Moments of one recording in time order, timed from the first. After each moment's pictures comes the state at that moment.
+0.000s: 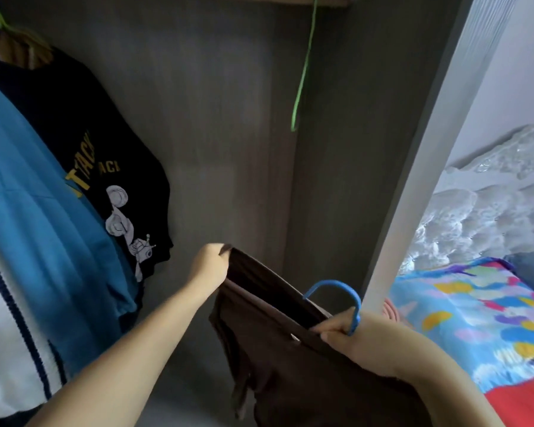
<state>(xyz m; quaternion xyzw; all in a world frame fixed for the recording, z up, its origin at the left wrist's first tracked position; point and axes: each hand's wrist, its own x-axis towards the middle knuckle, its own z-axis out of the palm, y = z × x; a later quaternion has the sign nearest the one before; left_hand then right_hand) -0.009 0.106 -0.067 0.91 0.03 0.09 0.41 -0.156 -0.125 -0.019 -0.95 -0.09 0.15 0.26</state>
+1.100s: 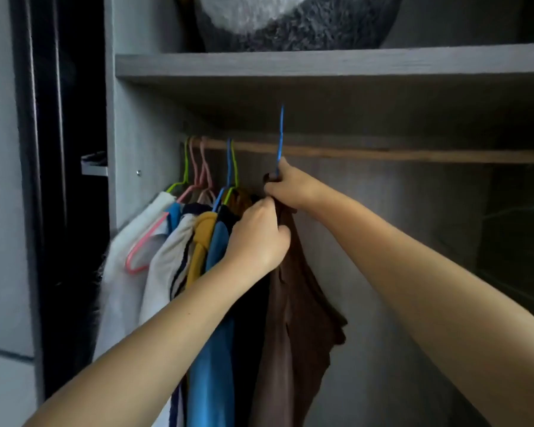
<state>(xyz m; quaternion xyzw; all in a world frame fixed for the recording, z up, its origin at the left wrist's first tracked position) 0.039 0.331 0.188 0.90 0.01 0.36 0.25 0.127 0.269 0.255 -0.86 -0.33 -0.14 0.36</state>
